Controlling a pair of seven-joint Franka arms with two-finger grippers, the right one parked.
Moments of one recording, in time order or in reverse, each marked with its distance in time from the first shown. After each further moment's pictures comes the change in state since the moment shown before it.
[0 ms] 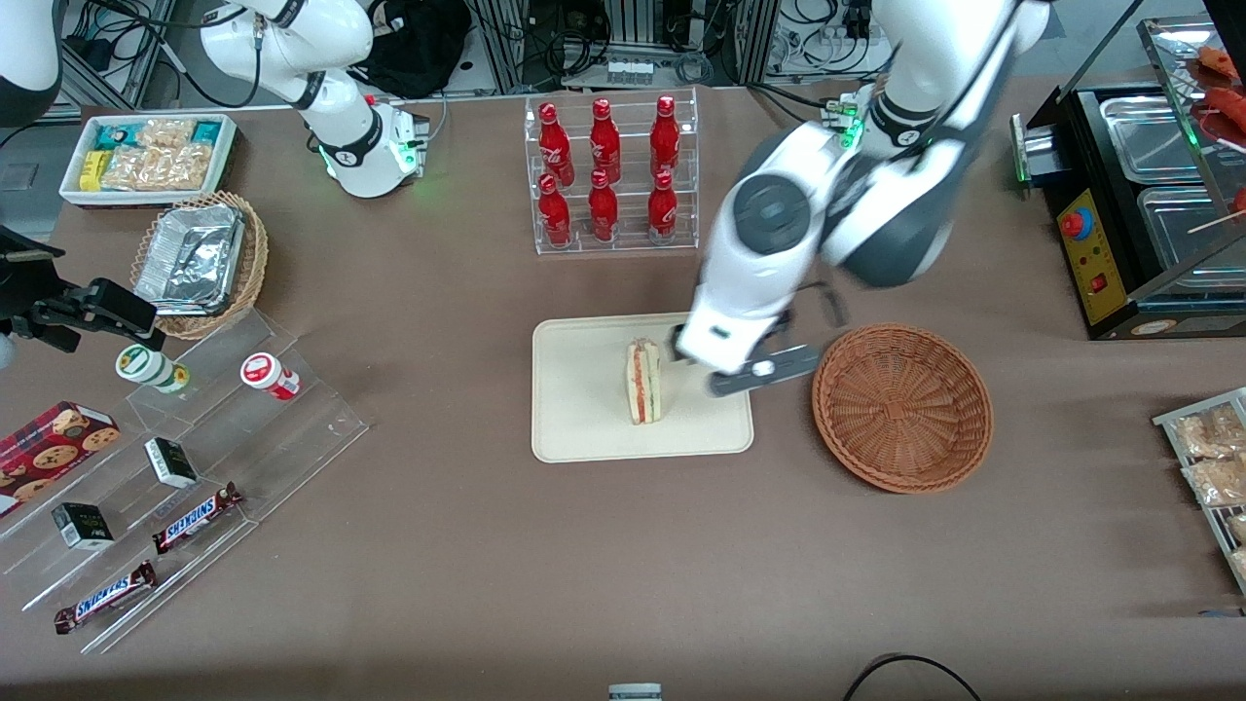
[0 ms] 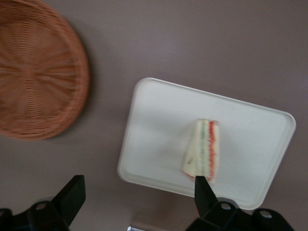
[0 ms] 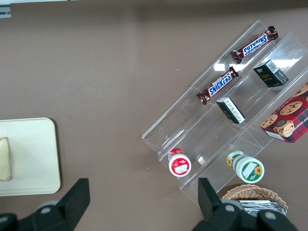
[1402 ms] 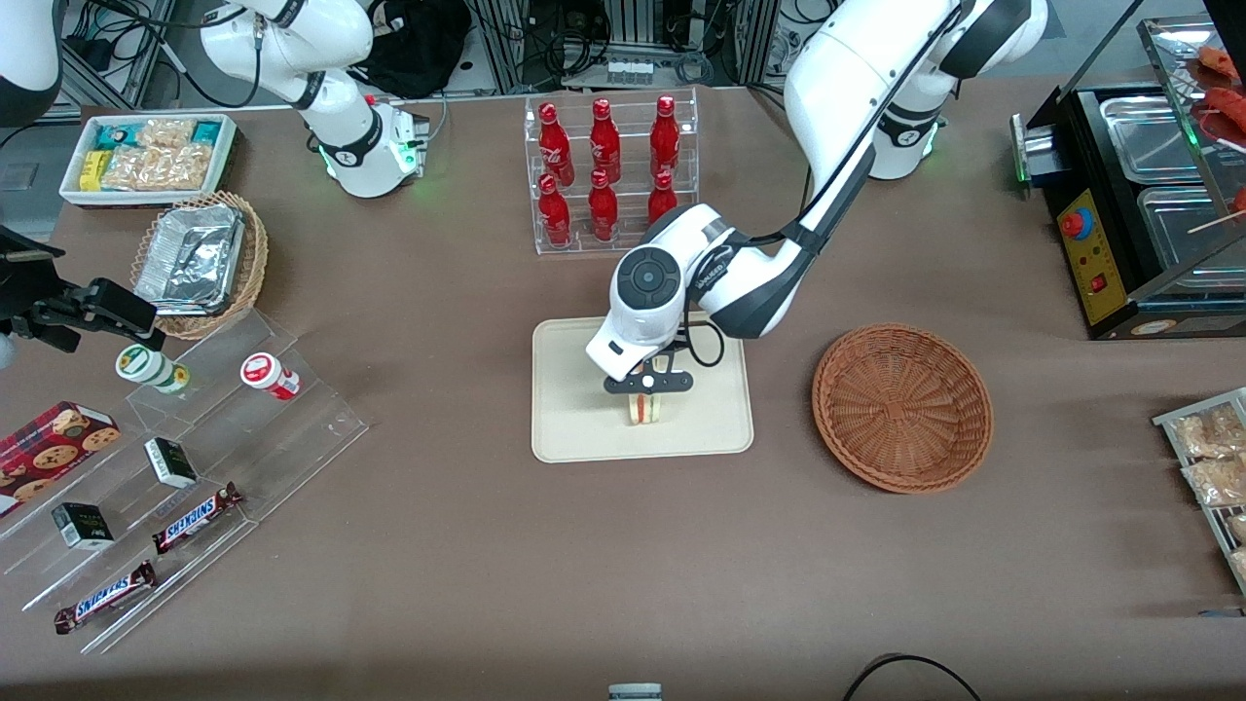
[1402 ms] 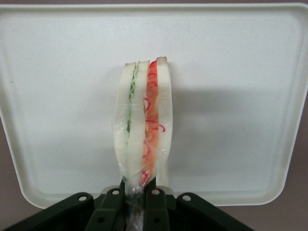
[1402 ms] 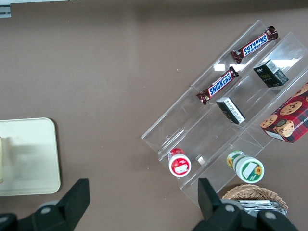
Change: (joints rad) arm -0.171 0.346 -0.059 -0.045 -0.003 0.359 0.077
